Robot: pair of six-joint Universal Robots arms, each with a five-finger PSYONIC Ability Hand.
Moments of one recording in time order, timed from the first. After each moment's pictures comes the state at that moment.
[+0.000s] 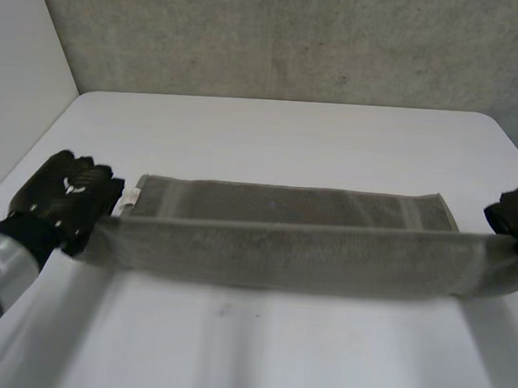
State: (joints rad) left arm 4.60 -1.46 -2.06 3.34 -1.20 3.82; right arm 1.43 -1.47 1.62 0.41 1.18 2.14; left_hand 1.20 1.22 1.22 1.22 1.03; right_hand 1.34 1.34 1.34 1.35 1.18
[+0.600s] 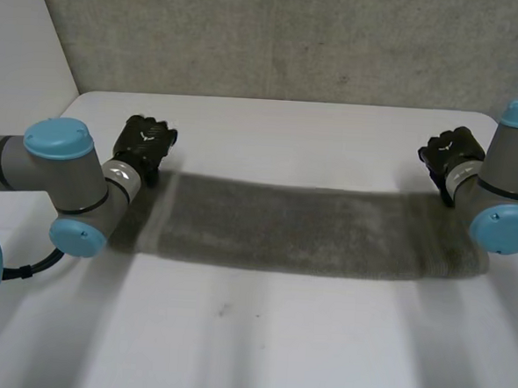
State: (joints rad) left arm 4.42 -2.45 -1.08 3.43 -1.44 3.67; right arm 1.77 -0.67 0.82 0.12 1.58 2.28; left_hand 0.36 0.35 0.36 0.35 0.17; right_hand 0.31 0.30 0.31 0.32 0.10
